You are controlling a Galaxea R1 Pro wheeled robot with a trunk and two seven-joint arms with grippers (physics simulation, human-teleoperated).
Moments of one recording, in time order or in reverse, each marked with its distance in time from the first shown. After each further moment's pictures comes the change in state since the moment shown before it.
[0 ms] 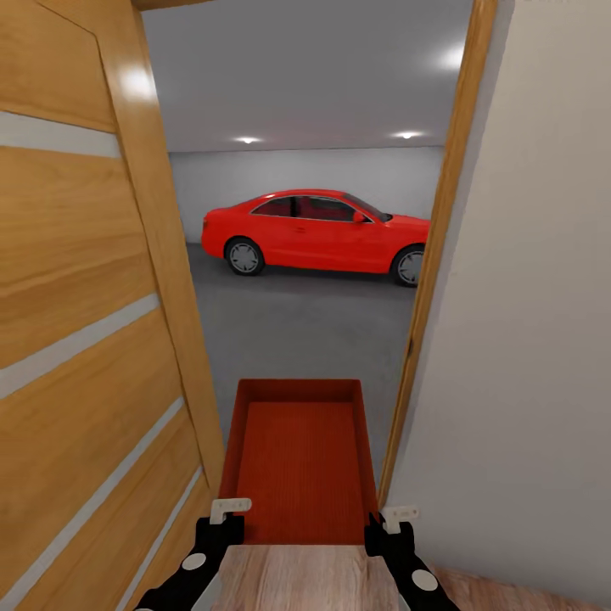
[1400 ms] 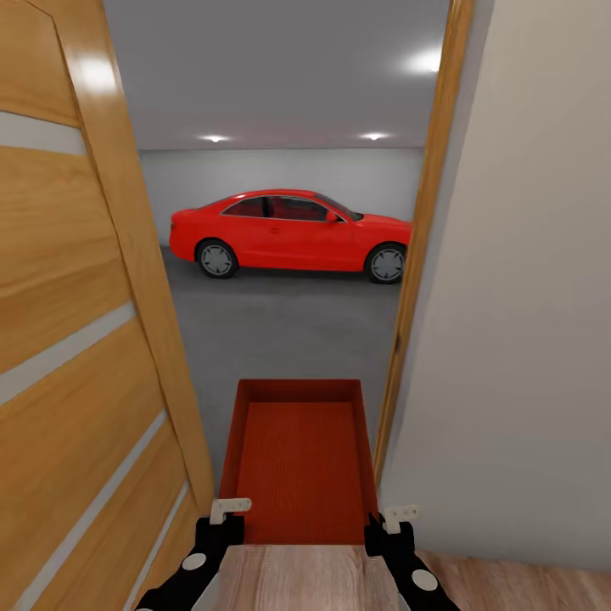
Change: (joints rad) left arm 0.000 0.000 0.000 0.000 0.001 0.000 0.000; right arm 0.000 0.000 -0.001 -0.001 0.002 0.001 0.001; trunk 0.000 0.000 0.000
